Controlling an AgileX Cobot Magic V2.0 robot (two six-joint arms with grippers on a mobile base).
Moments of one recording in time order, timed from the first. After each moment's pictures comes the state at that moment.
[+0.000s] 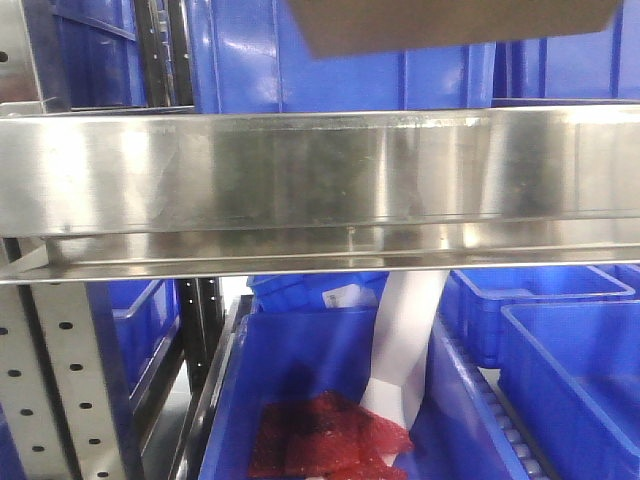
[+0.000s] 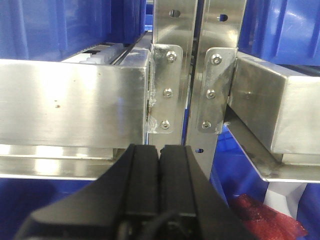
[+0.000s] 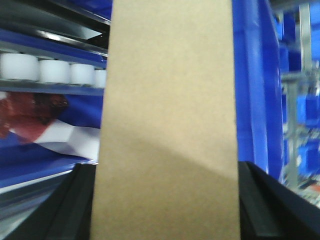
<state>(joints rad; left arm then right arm) -0.02 -0.01 0.03 -0.08 0.12 0.05 0.45 1.29 -1.20 0.02 0.51 -1.25</state>
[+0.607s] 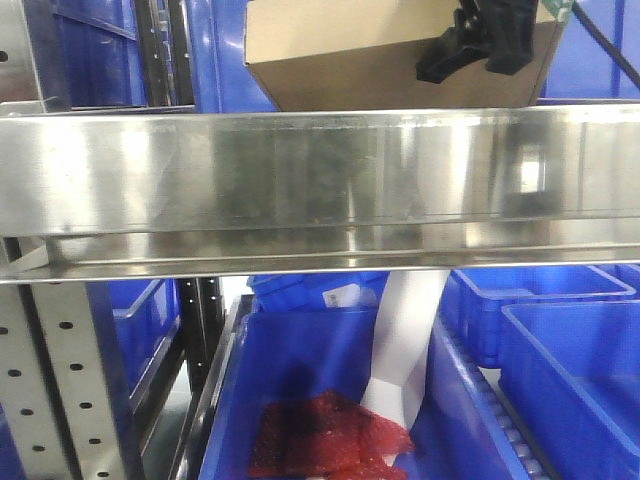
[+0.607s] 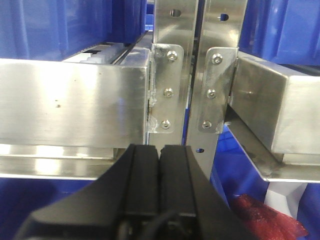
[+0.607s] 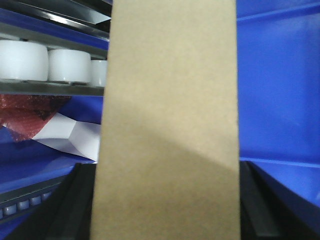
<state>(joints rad) -0.02 -0.01 0.03 -0.08 0.12 0.05 0.42 1.53 -1.20 0.03 0.32 -1.28</state>
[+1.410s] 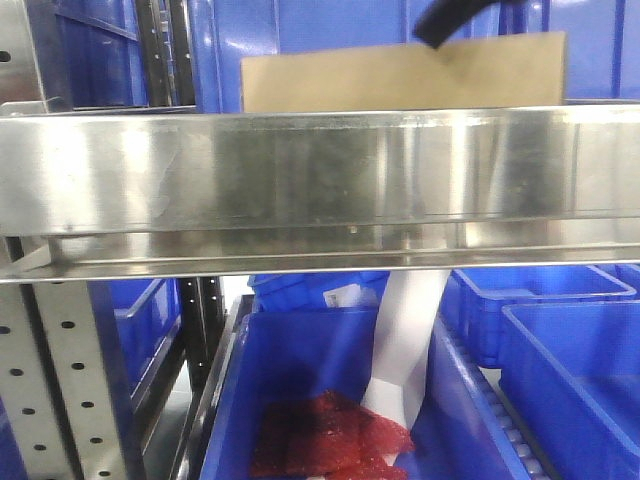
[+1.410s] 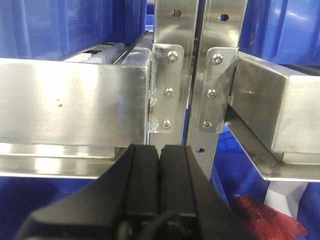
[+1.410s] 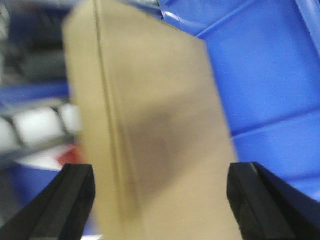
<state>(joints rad) -0.02 -0.01 0.03 -0.08 0.12 0.05 0.42 1.37 -1.20 0.20 0.52 -0.92</state>
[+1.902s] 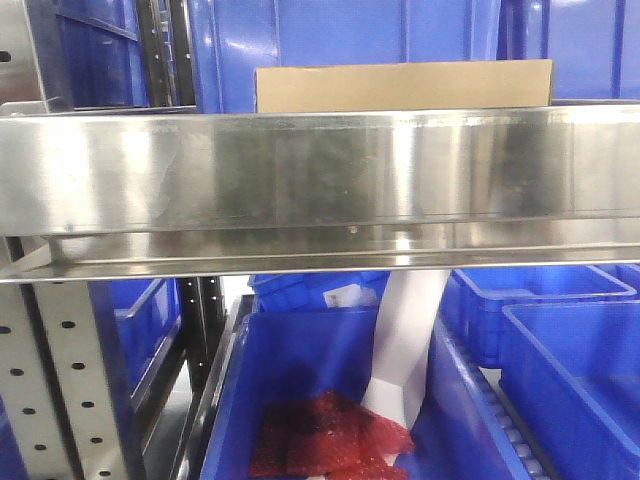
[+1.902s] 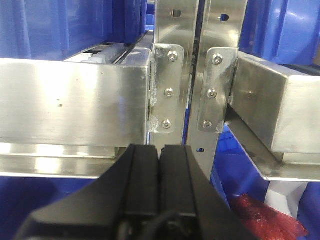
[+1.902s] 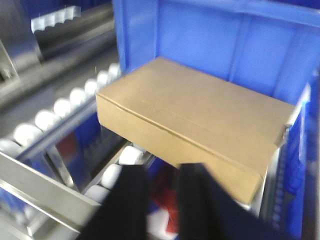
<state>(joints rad) -0.02 -0.01 0.03 -0.08 0.12 0.05 0.42 0.93 -0.87 0.20 0.35 -0.12</state>
